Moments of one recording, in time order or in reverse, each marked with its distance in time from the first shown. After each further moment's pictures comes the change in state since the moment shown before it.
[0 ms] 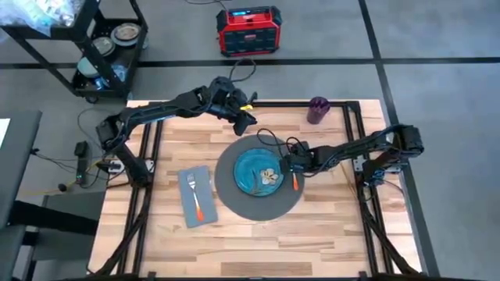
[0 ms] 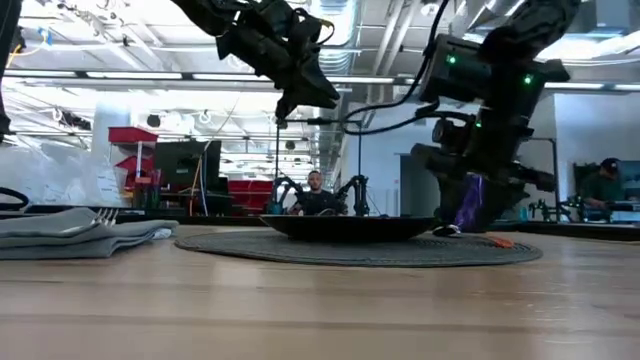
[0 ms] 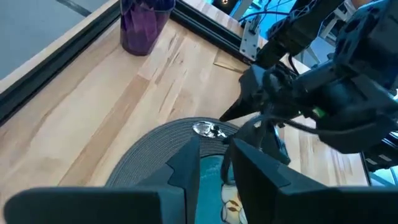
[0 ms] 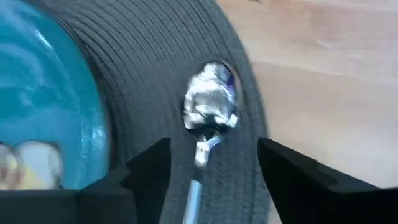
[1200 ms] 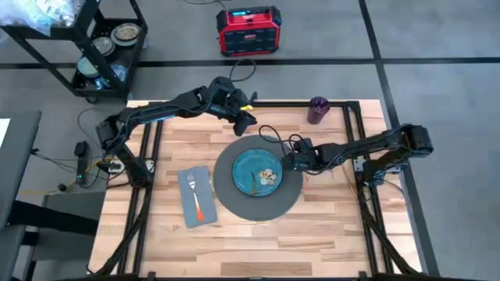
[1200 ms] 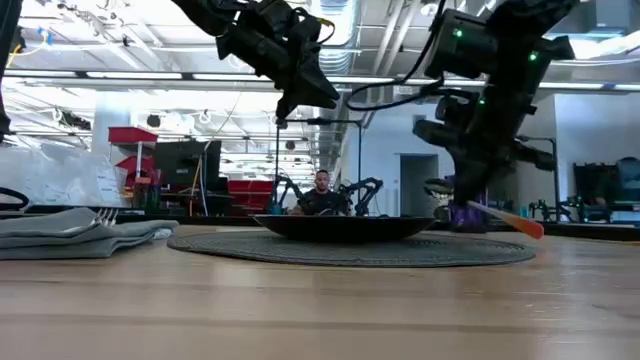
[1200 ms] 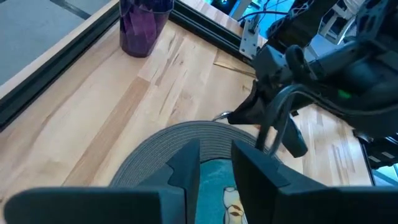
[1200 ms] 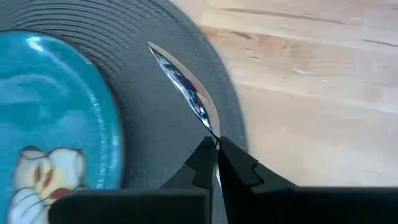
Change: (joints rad) left arm 0.000 0.000 0.000 0.001 0.000 0.017; right arm 0.021 -0.108 0.046 -0.092 0.033 -0.023
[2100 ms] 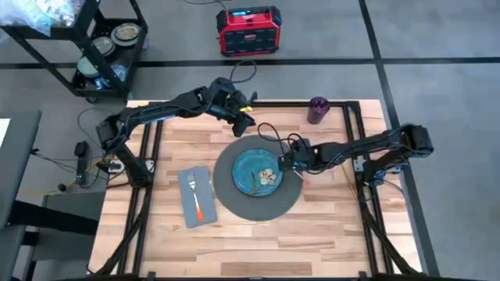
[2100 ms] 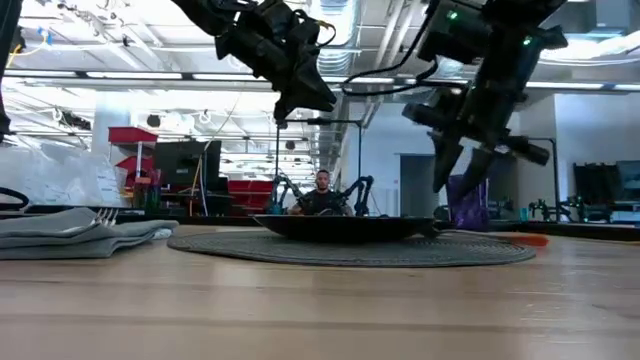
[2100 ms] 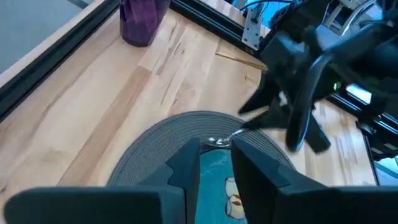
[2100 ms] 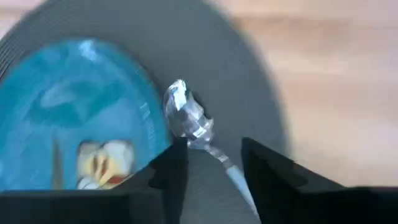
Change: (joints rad) left arm 0.000 0.000 0.000 -0.049 0.000 0.017; right arm -0.001 -0.049 0.030 -0.049 -0.006 0.085
